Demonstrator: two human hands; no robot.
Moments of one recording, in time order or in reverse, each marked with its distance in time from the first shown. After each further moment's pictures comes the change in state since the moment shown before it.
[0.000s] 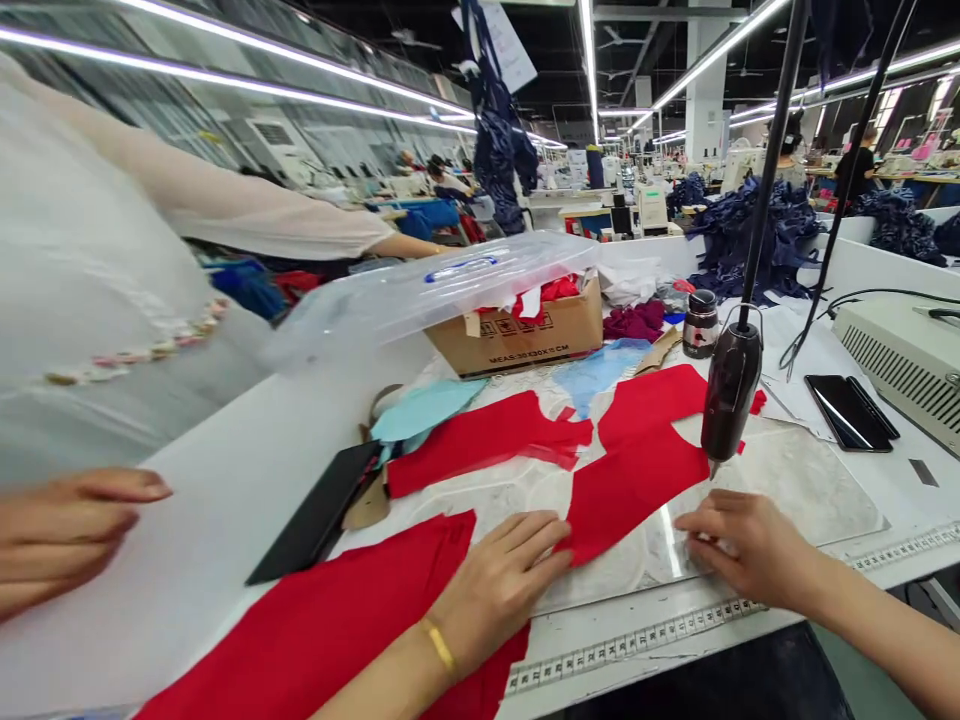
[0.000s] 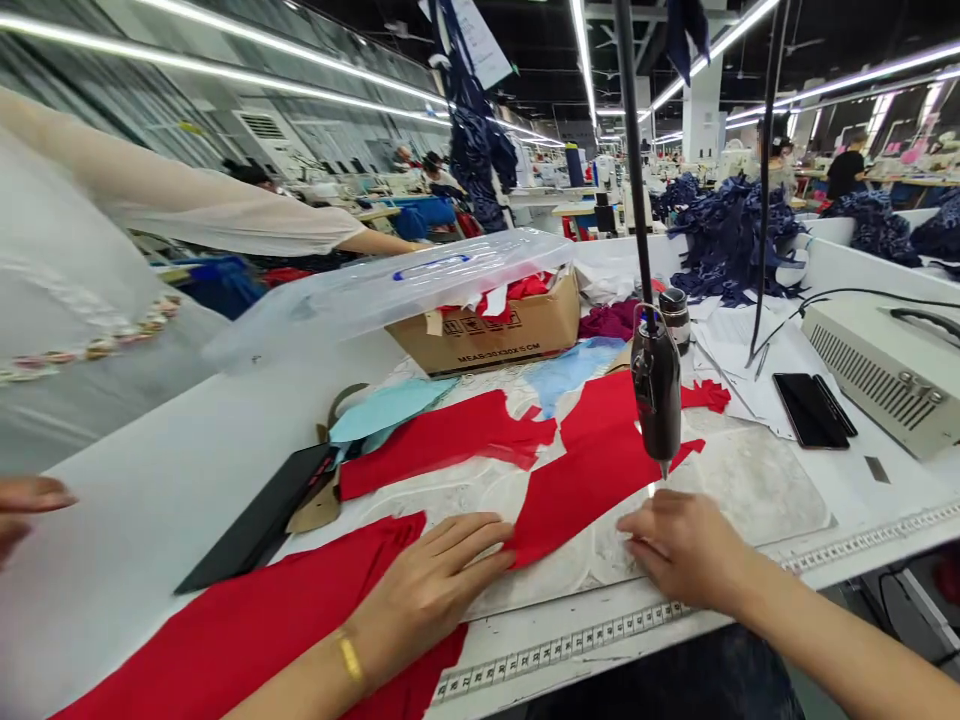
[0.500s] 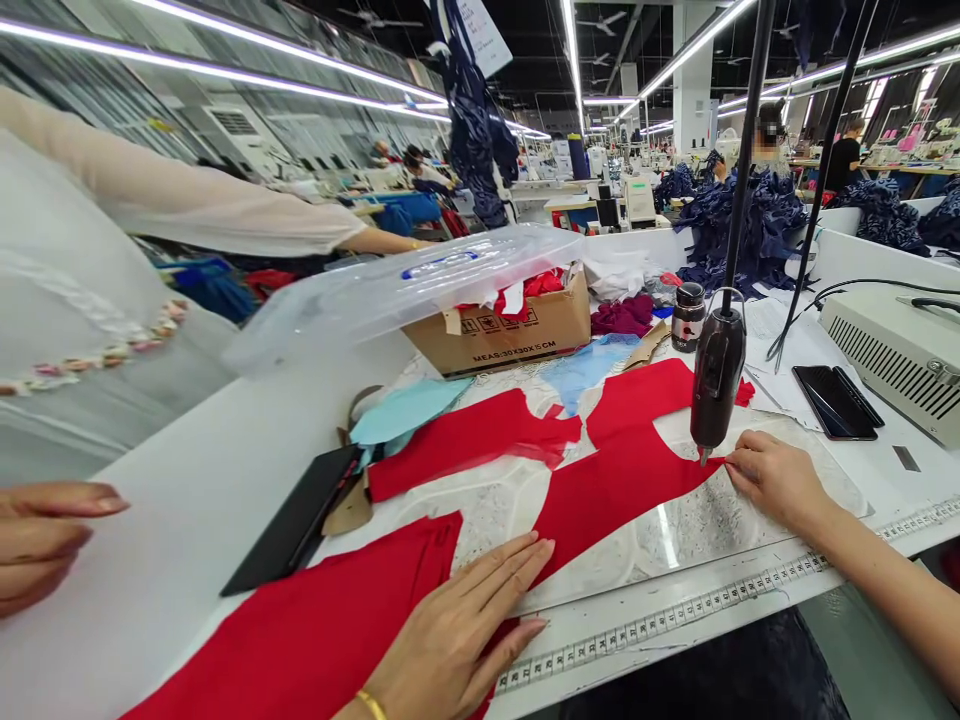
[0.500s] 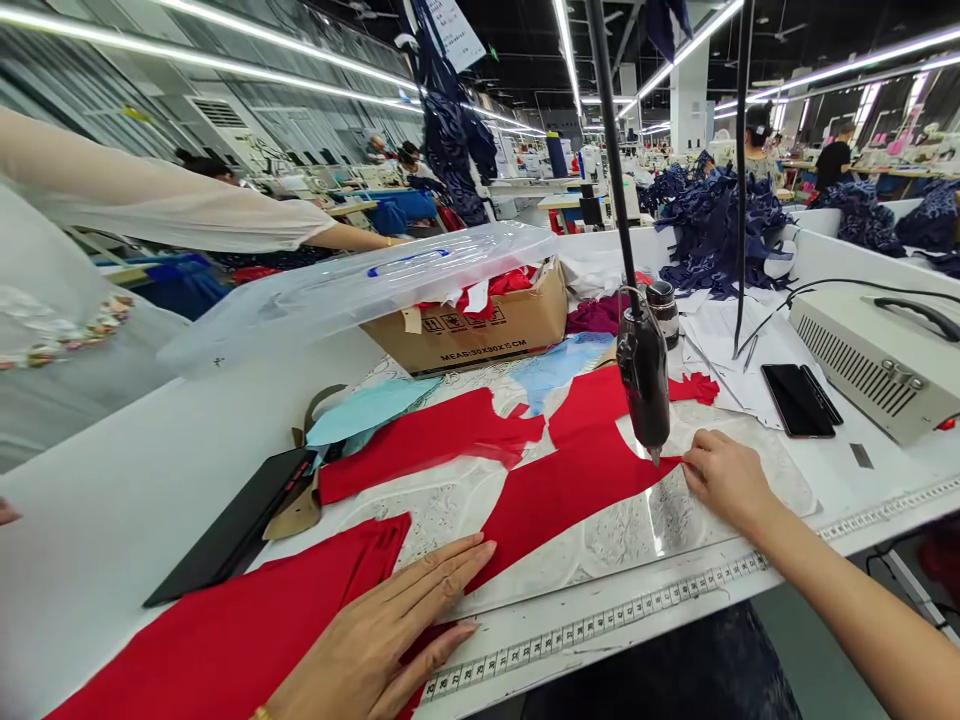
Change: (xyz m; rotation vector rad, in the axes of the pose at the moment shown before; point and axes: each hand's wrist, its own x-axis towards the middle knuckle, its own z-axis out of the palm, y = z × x) left_hand -0.051 0.020 -0.009 -0.041 -0.186 -0.202; right_hand -0.016 0.057 -0.021 -0.416 -0.027 0.443
